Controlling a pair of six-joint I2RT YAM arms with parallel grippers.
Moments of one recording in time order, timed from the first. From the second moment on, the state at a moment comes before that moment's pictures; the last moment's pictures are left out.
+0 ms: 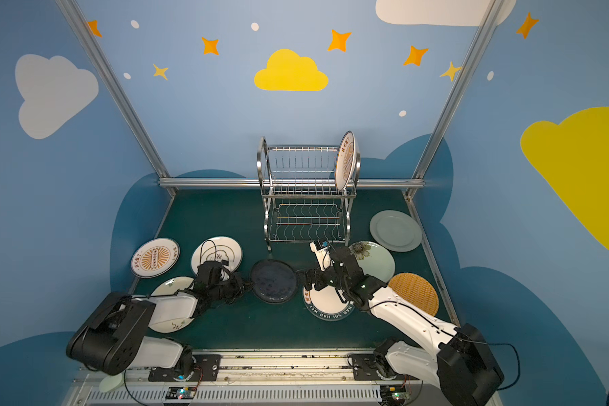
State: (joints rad) left arm -0.28 1.36 0.29 0.29 0.50 -1.05; right arm 0.70 1.13 0.61 -0.06 -0.25 0.27
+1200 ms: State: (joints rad) left arm -0.22 1.00 0.13 0.30 0.52 -1.11; right arm 0.66 1.53 0.85 -0.19 -0.54 0.40
